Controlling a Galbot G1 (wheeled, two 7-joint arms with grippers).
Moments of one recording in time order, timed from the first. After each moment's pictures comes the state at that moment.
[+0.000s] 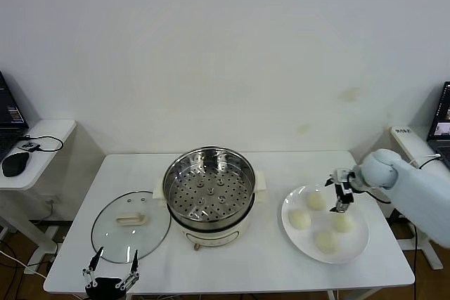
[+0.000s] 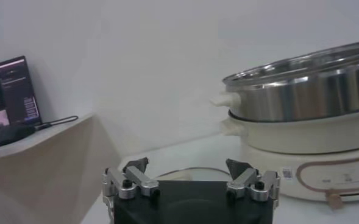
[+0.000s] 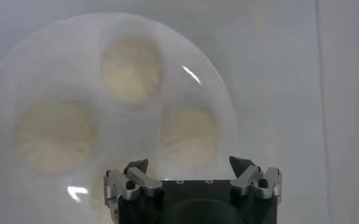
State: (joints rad) left arm 1.91 -1.28 -0.62 -2.03 -0.02 -0.23 -0.18; right arm -0.13 0.65 -0.66 1.25 -0.13 -0.24 -0.99
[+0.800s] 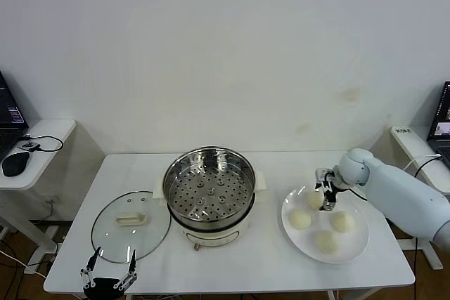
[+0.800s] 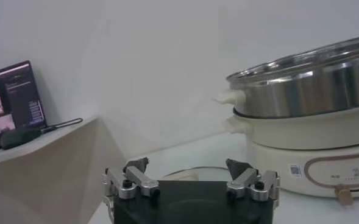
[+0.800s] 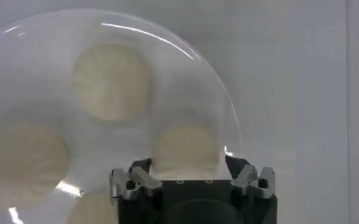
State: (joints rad) left arm 1.91 -1.28 -0.63 -2.01 0.01 -0.25 -0.18; right arm -0.10 0.77 -0.72 1.12 -0.17 -0.27 -0.98
